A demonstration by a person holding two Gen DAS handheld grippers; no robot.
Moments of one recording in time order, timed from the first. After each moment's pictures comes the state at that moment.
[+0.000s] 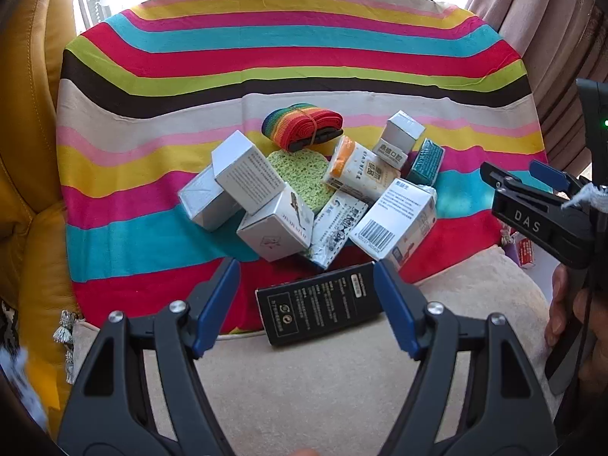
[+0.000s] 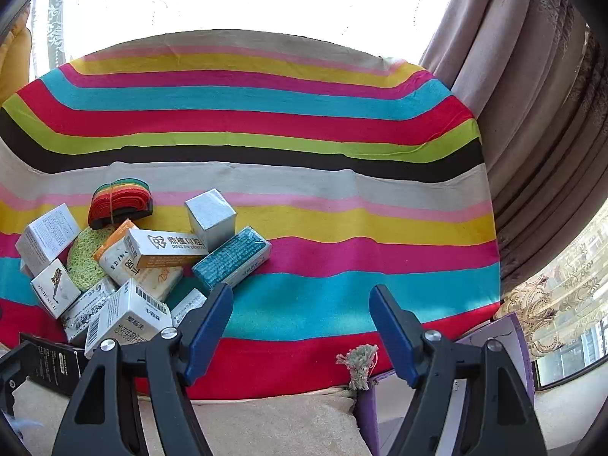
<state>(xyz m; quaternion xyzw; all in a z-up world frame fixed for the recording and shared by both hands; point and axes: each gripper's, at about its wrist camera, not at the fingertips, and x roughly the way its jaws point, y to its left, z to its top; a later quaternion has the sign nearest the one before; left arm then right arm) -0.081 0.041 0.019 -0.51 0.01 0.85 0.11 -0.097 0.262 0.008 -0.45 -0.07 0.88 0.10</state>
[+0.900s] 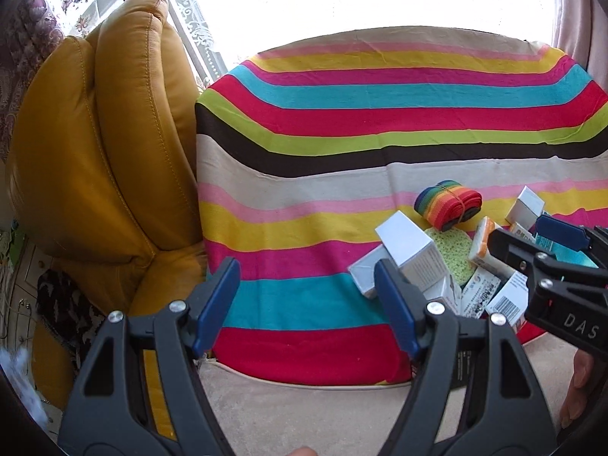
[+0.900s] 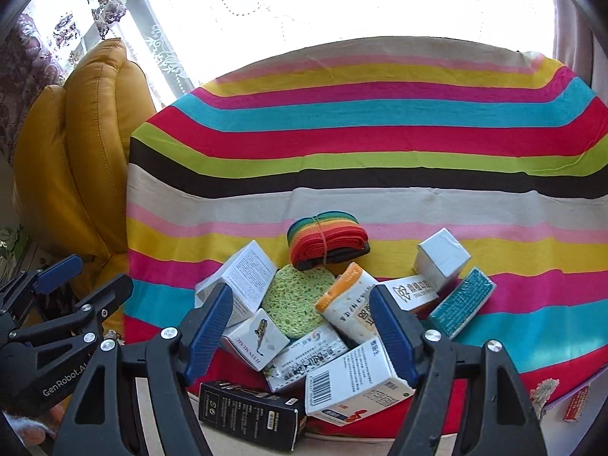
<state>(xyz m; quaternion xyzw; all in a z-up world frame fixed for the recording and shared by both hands) -0.103 -0.023 0.067 -0.43 0.09 0.89 -0.09 -0.128 0.165 0.026 -0.44 0.08 0.87 -0.18</state>
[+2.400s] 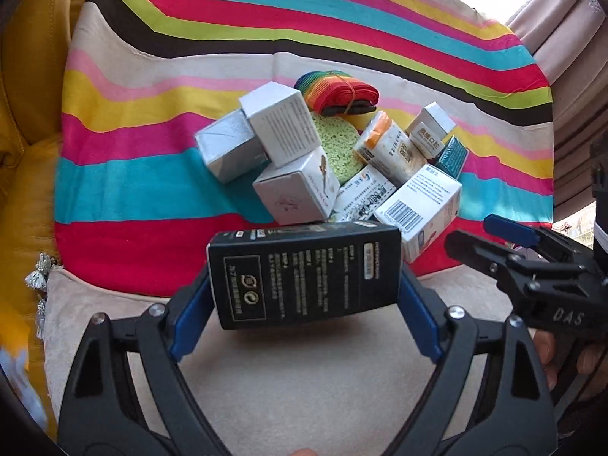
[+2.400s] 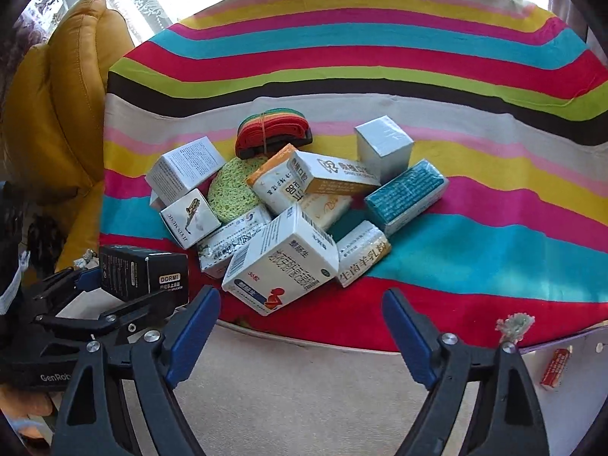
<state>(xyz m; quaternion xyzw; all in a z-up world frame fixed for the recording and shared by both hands) -0.071 0.023 0.006 -0.56 -0.07 0.82 0.07 -0.098 0.227 -0.019 -0.56 0.06 0.81 -0.17</state>
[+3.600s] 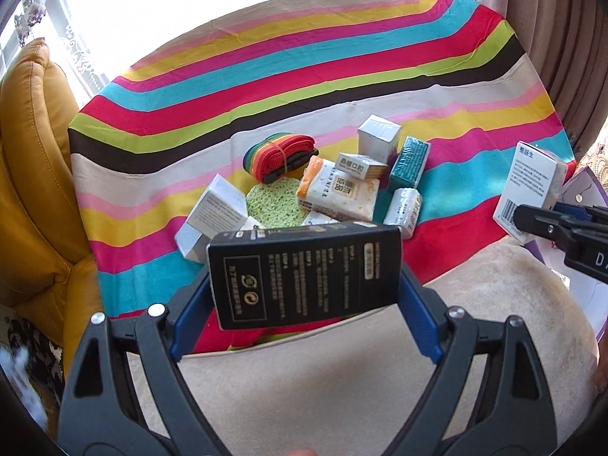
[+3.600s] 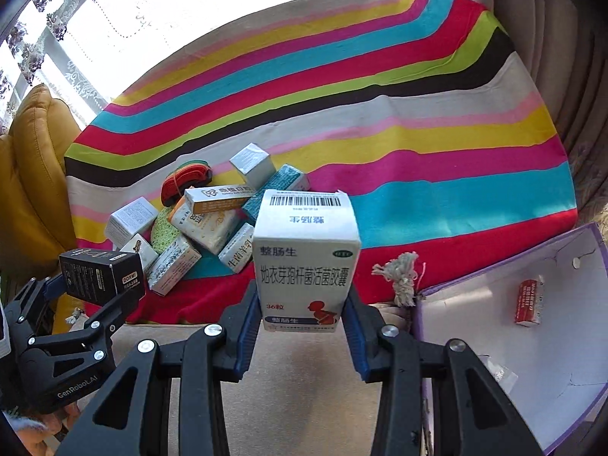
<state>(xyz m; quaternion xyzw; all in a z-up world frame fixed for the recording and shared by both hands) -0.064 0.112 0.034 -0.47 0.14 0.87 0.08 -0.049 0.321 0.001 -0.50 0.13 0.85 -0.04</state>
